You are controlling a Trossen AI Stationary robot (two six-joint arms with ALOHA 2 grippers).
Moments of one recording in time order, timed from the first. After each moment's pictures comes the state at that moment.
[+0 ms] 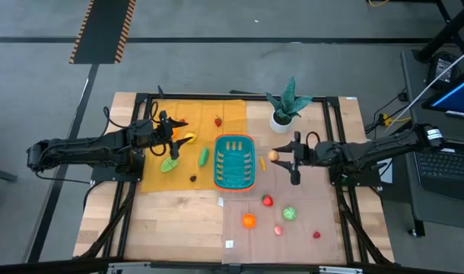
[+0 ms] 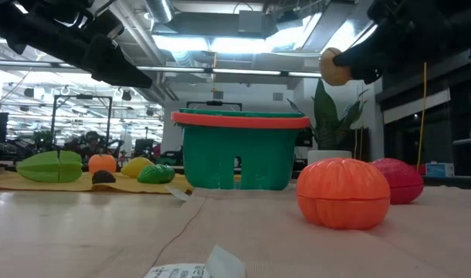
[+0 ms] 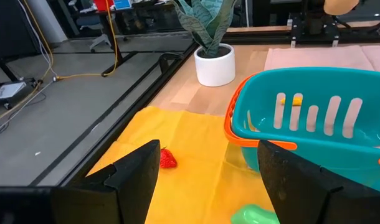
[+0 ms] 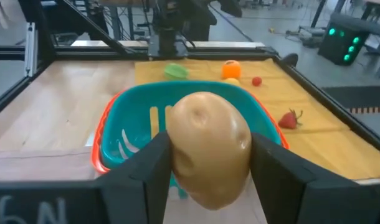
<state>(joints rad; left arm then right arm) 0.28 0.61 0.32 0.00 -0.17 0.11 0.14 0.87 0.33 0.31 0.27 0.02</state>
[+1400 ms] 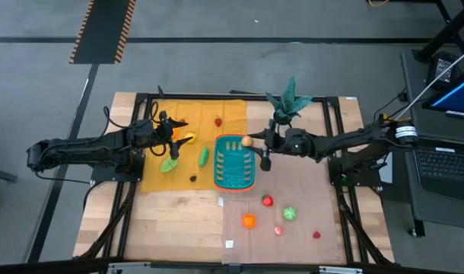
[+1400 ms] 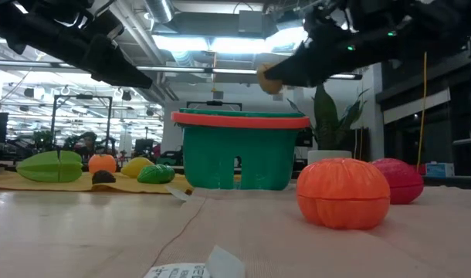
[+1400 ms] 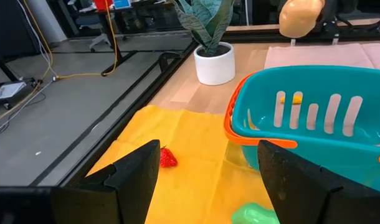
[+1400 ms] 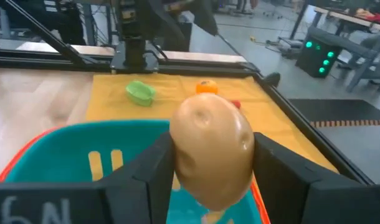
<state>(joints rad) 0.28 0.61 0.32 -0.01 -0.17 0.12 -0.07 1.41 0.60 0.60 0.14 -0.11</state>
